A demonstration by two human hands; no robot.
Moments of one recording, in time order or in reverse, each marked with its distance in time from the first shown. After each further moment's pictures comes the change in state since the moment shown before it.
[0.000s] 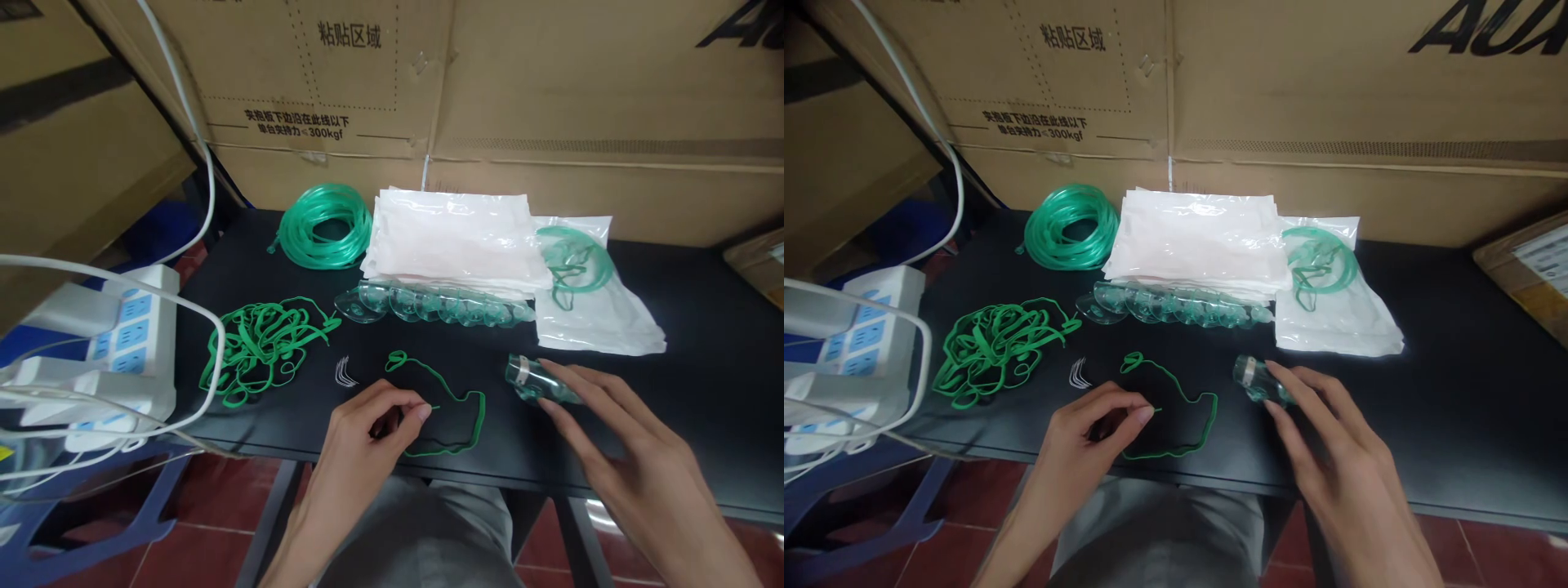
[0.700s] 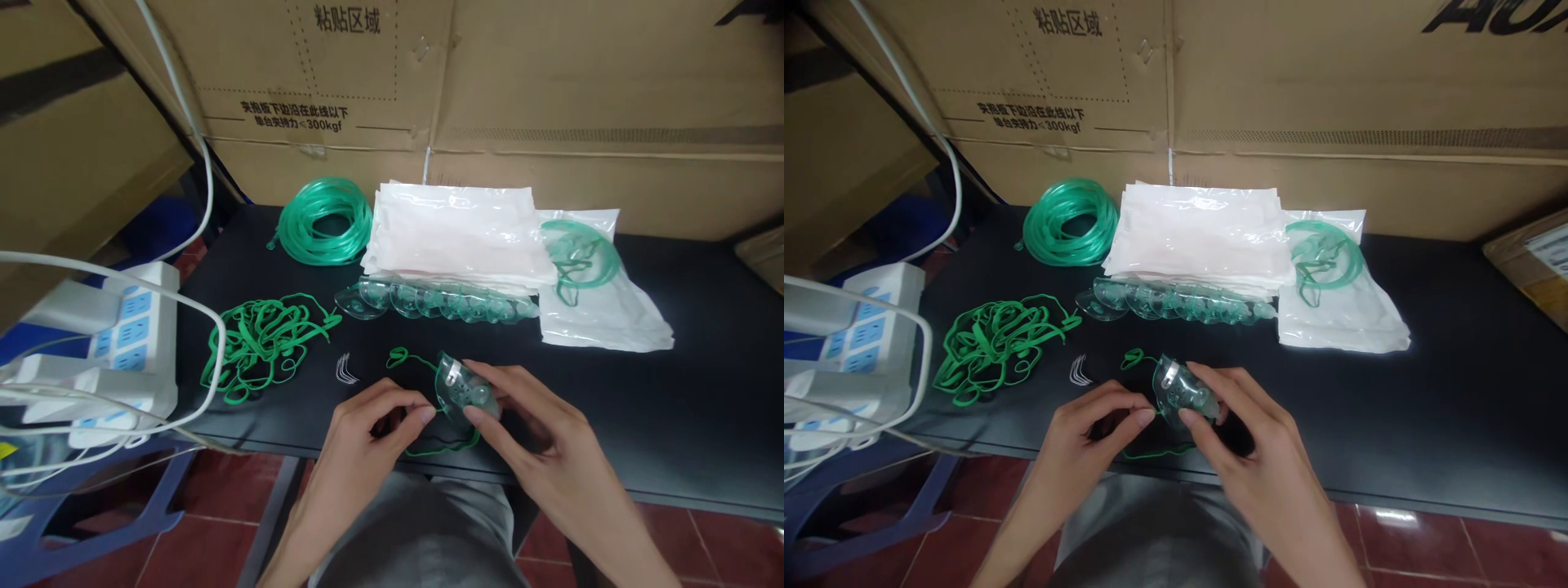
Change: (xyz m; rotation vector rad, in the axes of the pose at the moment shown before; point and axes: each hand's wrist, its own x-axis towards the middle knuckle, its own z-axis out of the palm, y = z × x) left_hand 0.000 -0.002 -0.003 -0.049 -0.045 0.034; right_hand 0.017 -0.059 0.028 0.539 -0.271 0.076
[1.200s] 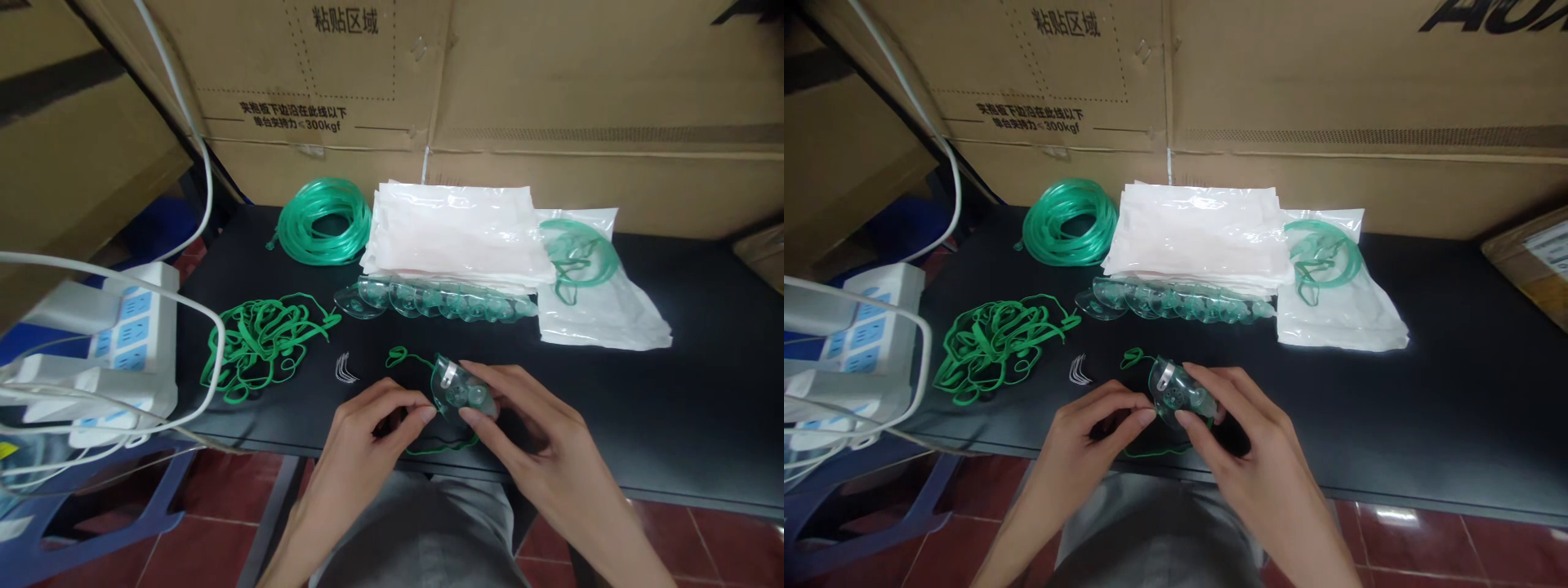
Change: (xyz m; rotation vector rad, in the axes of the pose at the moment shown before) left_hand -0.001 -0.001 0.001 0.010 -0.010 0.037; right_hand -0.002 0.000 0.001 0.001 -0.015 -0.005
